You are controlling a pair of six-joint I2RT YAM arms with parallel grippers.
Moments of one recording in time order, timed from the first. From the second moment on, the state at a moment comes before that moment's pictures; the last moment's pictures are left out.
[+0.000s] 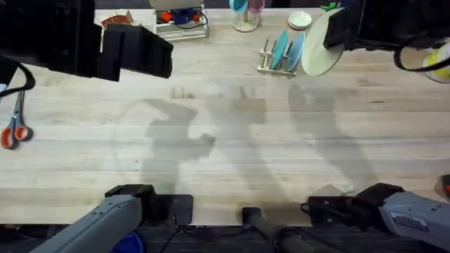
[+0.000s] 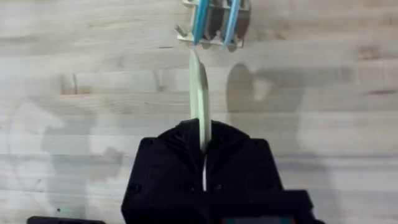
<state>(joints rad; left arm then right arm) 0.03 1.15 1.67 -1.61 0.31 0.19 0.43 1.28 1.54 -1.25 0.13 0.50</state>
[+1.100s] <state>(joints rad) 0.03 1.15 1.67 -1.61 0.31 0.19 0.43 1.68 2.01 -1.53 0.17 0.60</state>
